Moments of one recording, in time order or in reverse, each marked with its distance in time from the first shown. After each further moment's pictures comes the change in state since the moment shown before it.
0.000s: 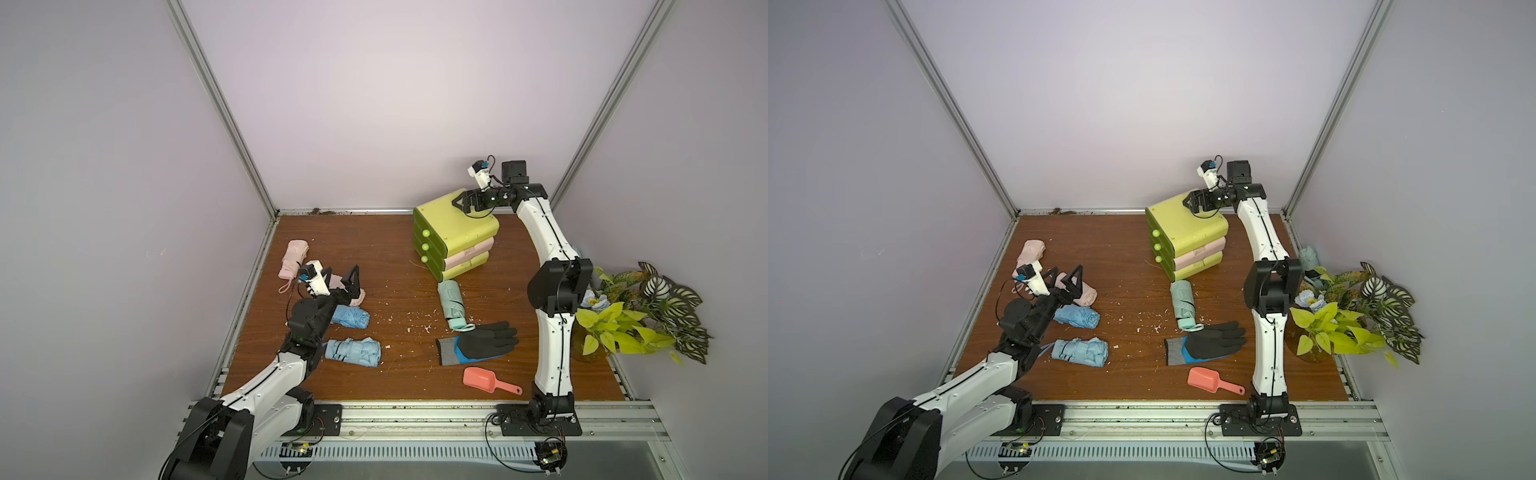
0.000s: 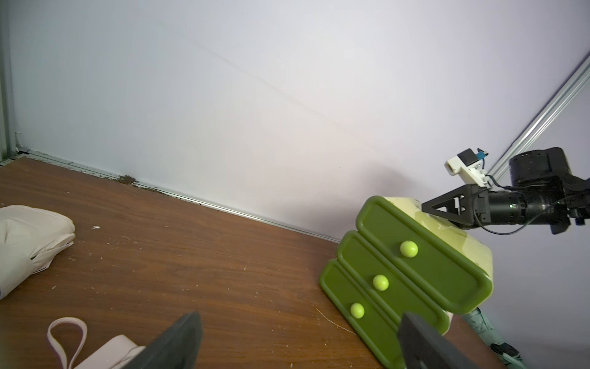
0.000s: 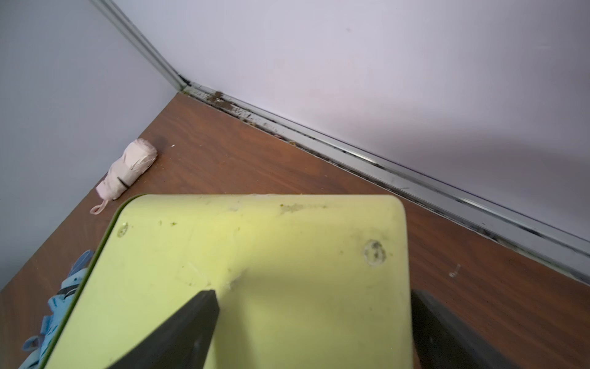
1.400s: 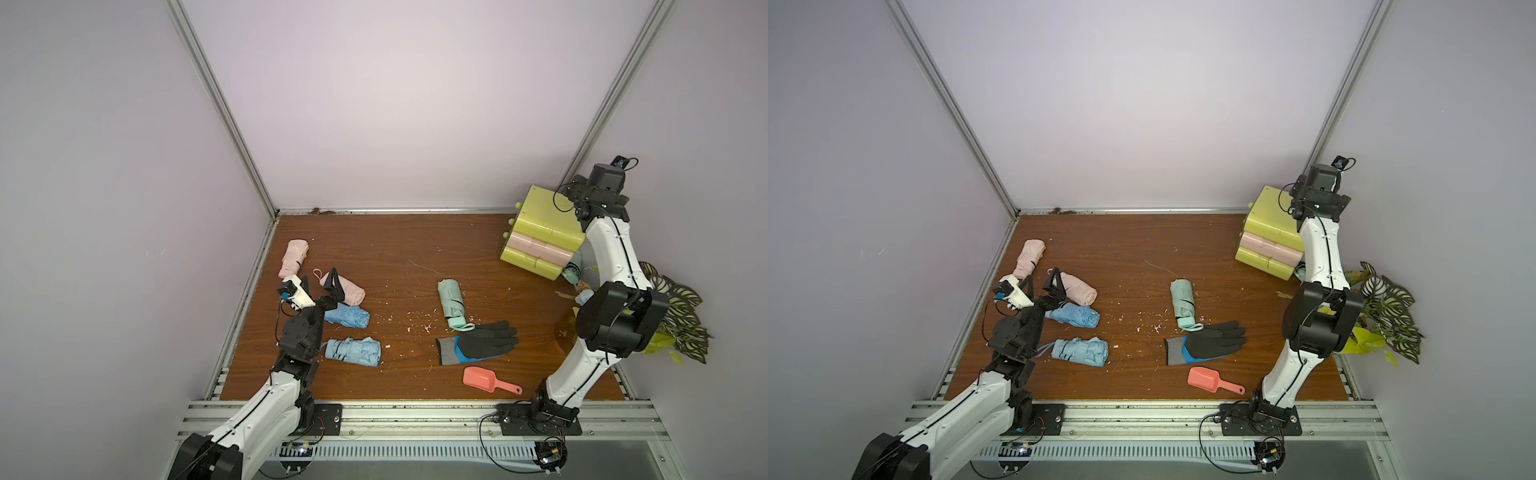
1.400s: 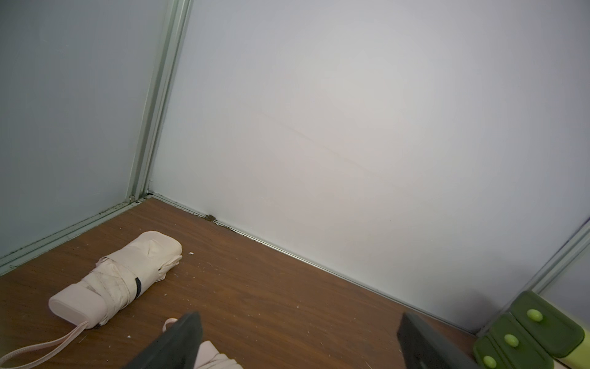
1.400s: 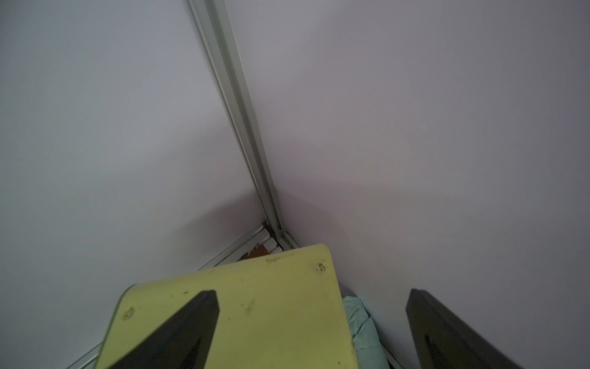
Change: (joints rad) left arm 0.006 -0.189 -0.132 0.030 -0.266 0.034; right arm -0.424 -0.416 -0.540 0.447 0.931 0.396
